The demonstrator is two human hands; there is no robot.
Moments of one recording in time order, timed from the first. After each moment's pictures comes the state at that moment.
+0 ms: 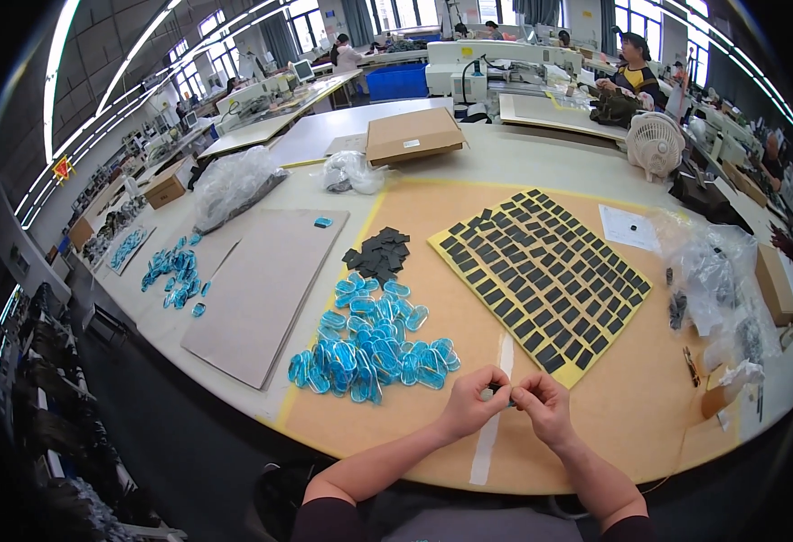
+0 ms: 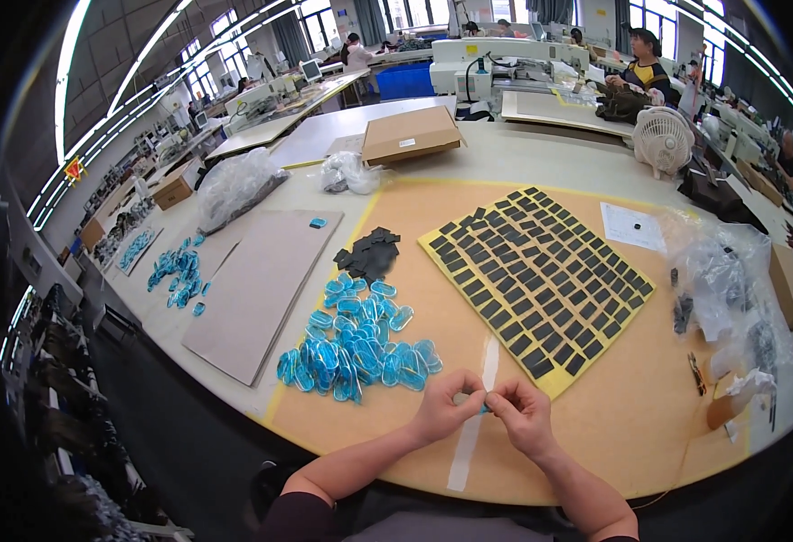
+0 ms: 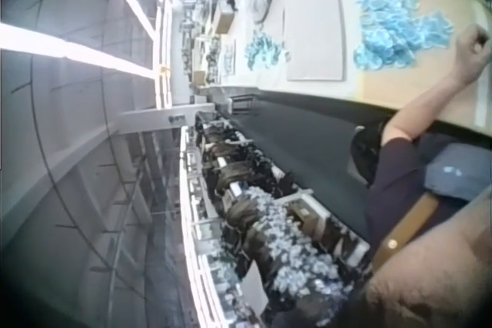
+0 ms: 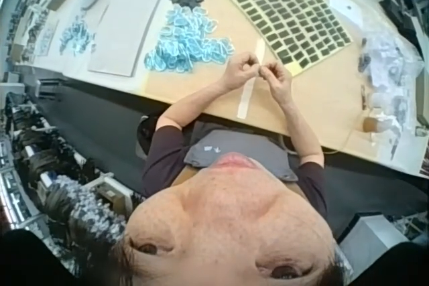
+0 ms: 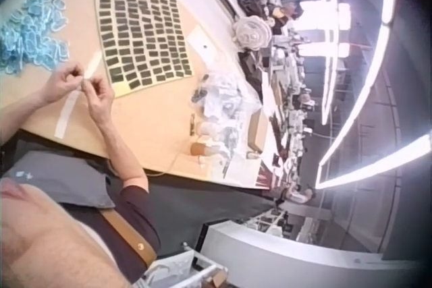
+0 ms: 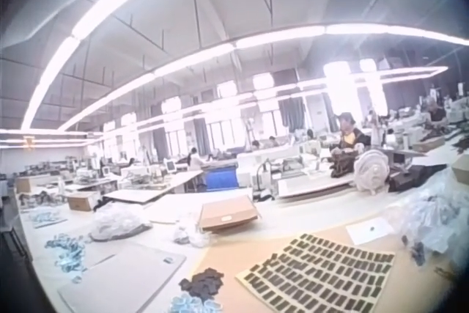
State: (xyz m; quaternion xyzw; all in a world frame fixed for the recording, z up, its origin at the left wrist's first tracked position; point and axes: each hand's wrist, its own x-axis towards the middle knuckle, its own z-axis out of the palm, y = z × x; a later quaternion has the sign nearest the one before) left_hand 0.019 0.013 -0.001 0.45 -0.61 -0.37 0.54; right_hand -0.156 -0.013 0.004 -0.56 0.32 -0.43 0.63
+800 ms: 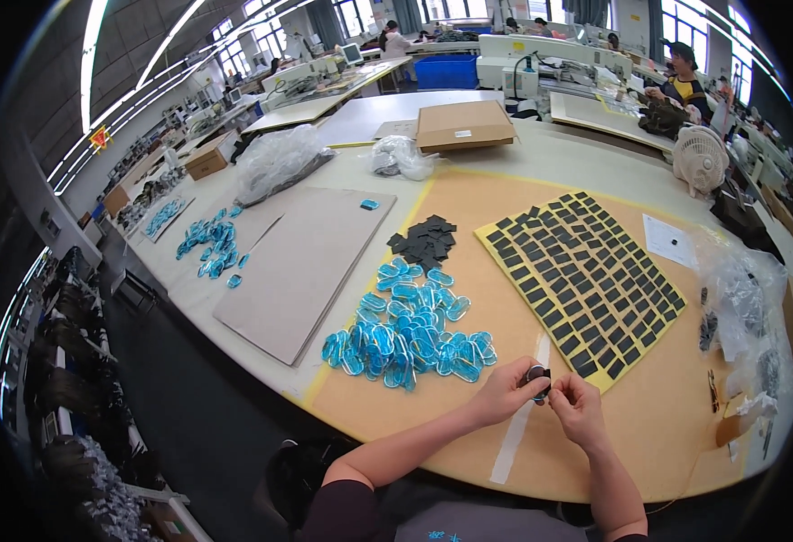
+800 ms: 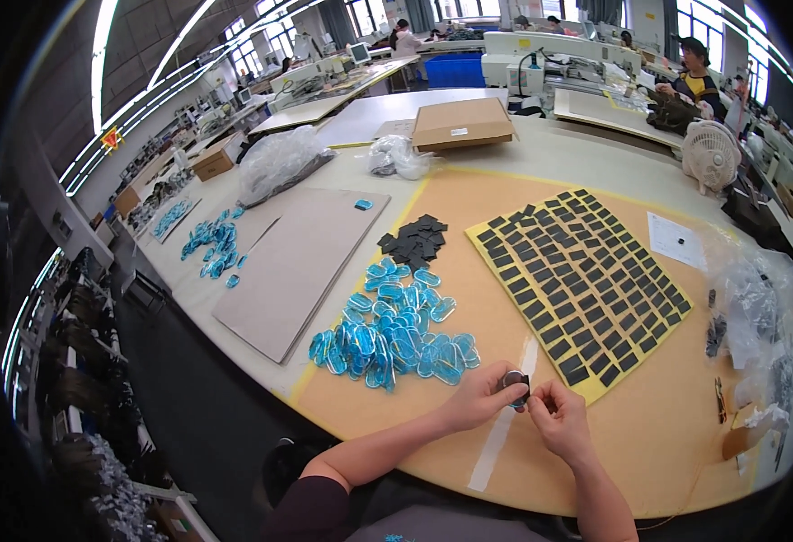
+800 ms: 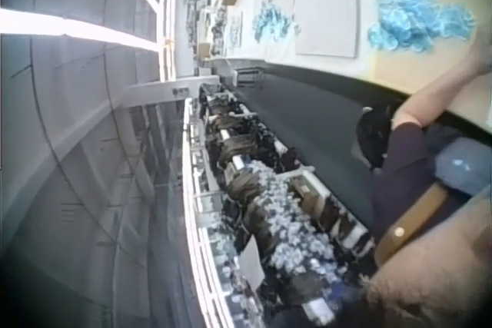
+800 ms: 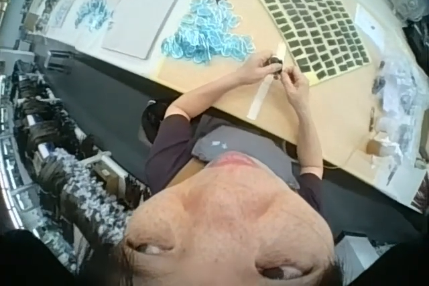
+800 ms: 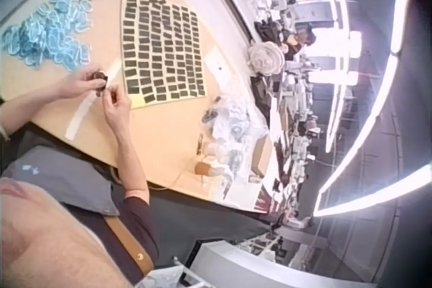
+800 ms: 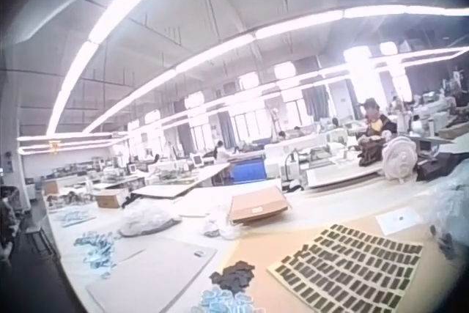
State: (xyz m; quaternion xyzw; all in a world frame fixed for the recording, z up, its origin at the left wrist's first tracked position) left_hand 0.027 0.008 0.006 0.40 -0.52 -0.53 0.53; right_hand -0.158 -0.022 0.012 -0.66 0.37 -0.34 0.56
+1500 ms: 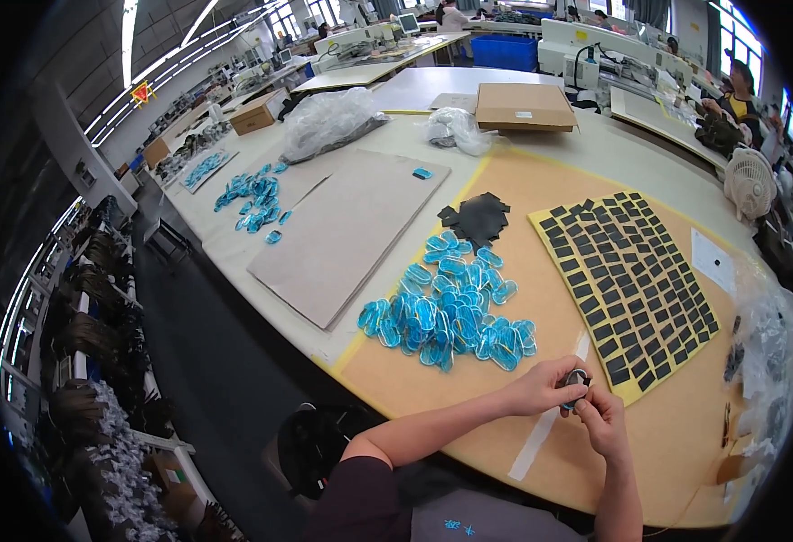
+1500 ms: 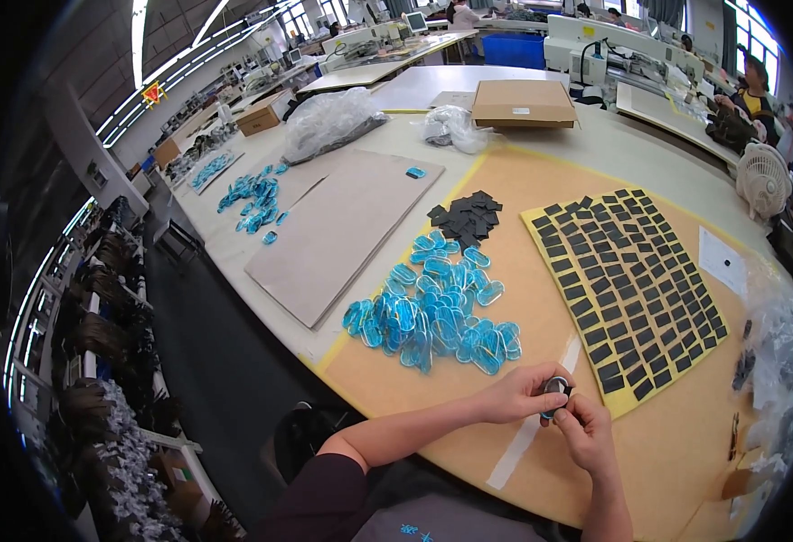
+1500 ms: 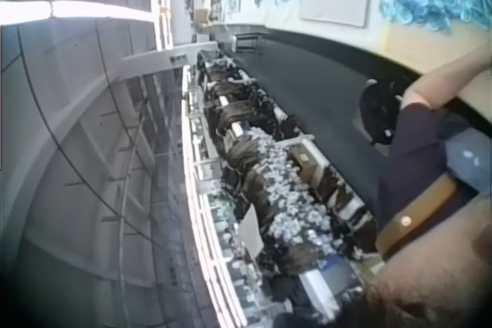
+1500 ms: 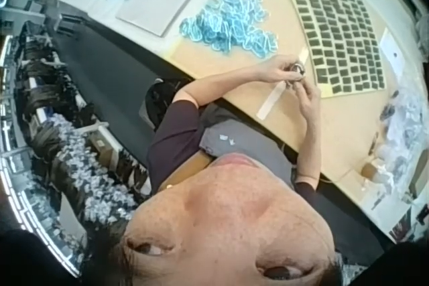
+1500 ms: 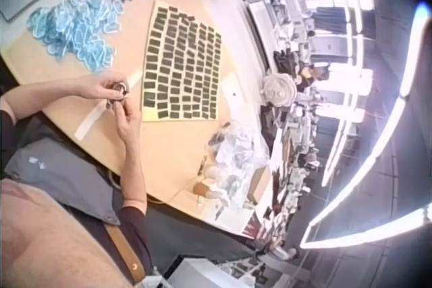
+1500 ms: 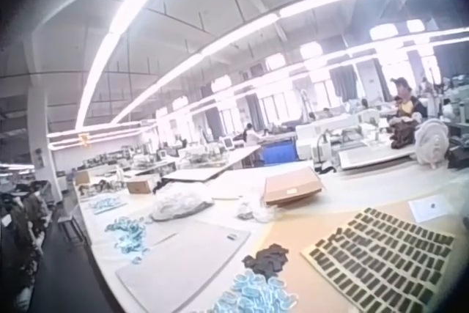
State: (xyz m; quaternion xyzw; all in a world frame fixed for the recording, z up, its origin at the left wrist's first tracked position) left_hand 0.035 0.002 0.002 0.34 -0.49 -0.65 0.48; right_hand -0.160 -0.026 0.014 -0.70 0.31 -0.28 0.58
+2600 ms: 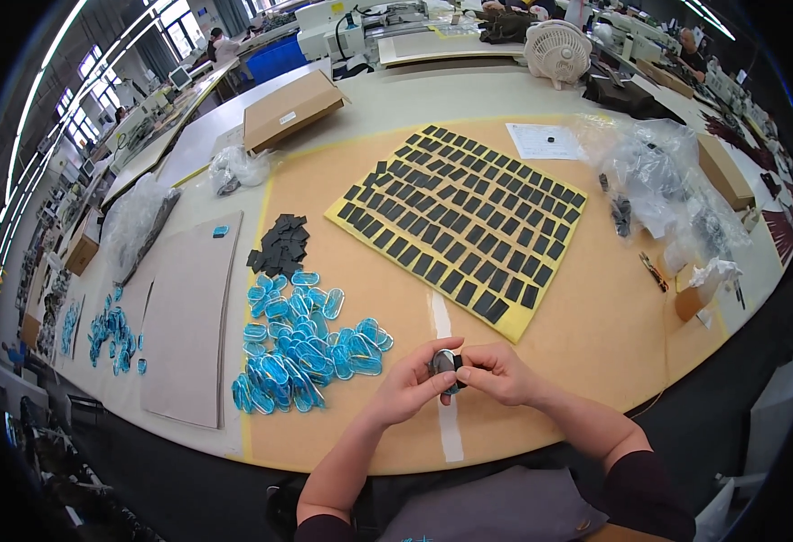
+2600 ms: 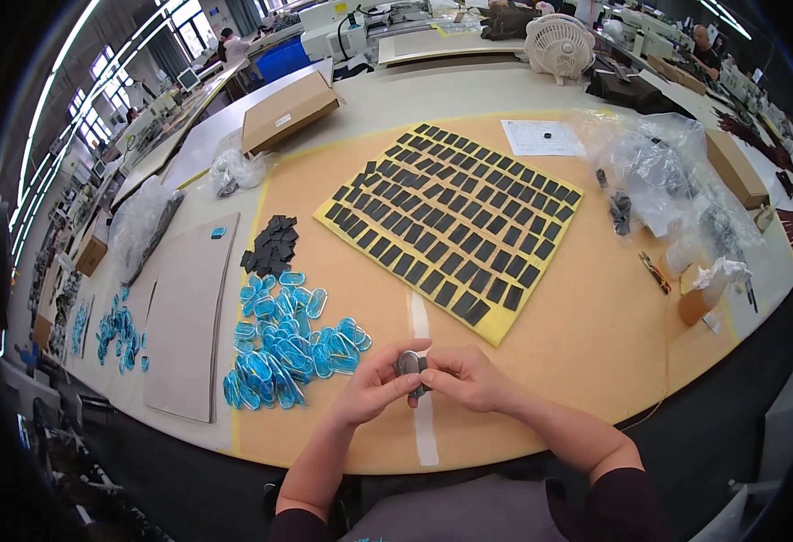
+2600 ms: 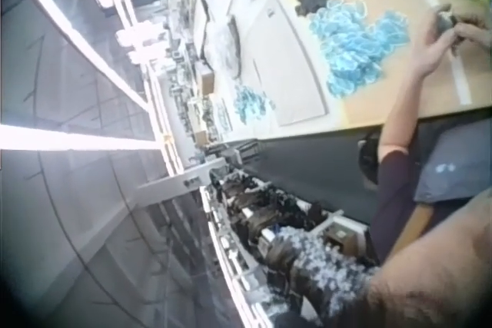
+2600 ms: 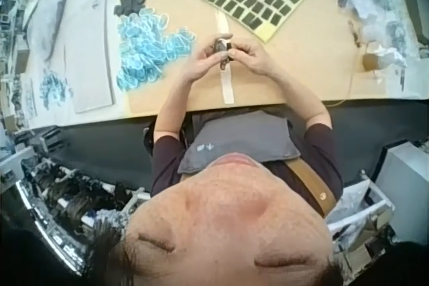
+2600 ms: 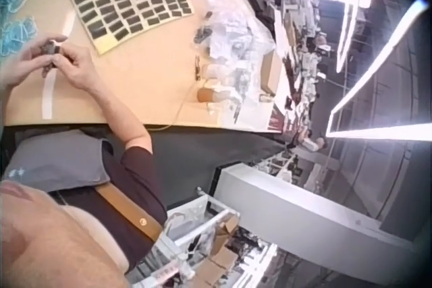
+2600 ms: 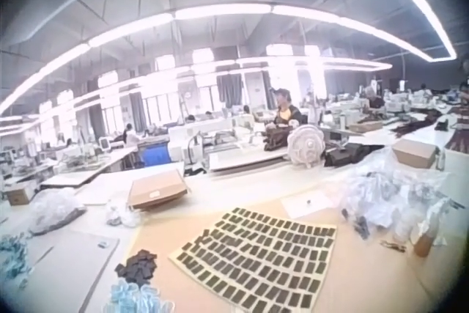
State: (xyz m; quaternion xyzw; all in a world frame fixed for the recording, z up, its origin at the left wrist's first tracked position) left_hand 0.036 0.006 0.021 0.30 -0.49 -0.72 0.39; right_hand -0.171 -0.023 0.016 -0.64 0.25 -0.31 0.65
